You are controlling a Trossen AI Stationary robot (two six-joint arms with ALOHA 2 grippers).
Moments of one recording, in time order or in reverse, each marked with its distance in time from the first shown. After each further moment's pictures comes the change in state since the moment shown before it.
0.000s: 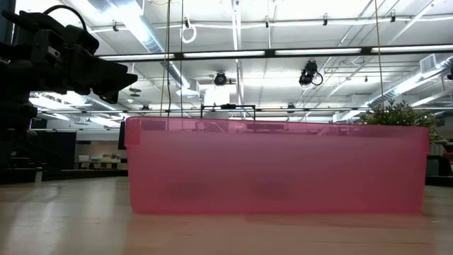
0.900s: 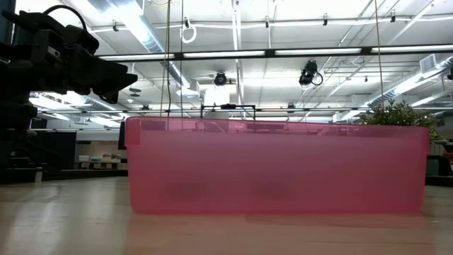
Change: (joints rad) left arm 0.000 0.000 0.000 0.000 0.000 0.000; right arm 0.000 0.000 -0.001 0.009 0.001 0.010
